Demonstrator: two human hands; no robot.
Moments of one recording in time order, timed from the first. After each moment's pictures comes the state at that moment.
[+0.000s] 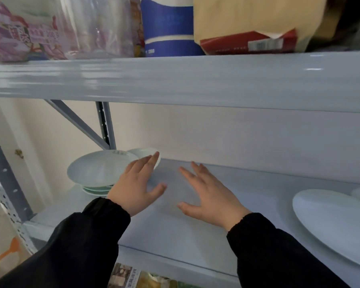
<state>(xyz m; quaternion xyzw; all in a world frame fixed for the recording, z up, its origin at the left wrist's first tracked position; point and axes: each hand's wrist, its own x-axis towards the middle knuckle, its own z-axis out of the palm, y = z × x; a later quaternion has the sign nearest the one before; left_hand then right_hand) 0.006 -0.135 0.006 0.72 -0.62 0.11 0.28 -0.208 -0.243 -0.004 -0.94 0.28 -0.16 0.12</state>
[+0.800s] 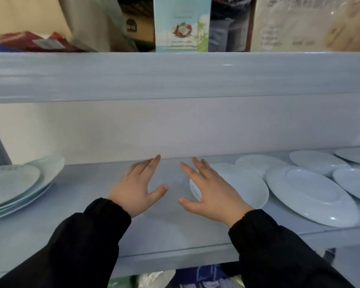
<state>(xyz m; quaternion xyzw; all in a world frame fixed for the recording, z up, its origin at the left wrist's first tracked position) -0.195 -0.223 -0.003 0.61 -0.75 0.04 0.26 -0.437 -0.247 0.000 -0.88 0.44 -0.19 0.08</state>
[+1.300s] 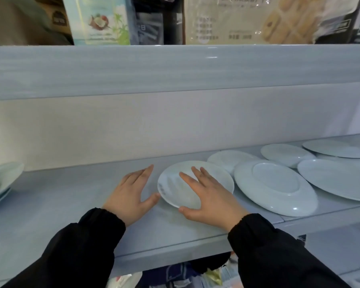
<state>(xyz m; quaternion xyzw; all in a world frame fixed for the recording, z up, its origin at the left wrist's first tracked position) -0.265 -0.244 -0.034 0.61 -0.76 0.01 0.25 -0.524 -0.254 -0.026 -0.86 0.47 -0.16 0.08</state>
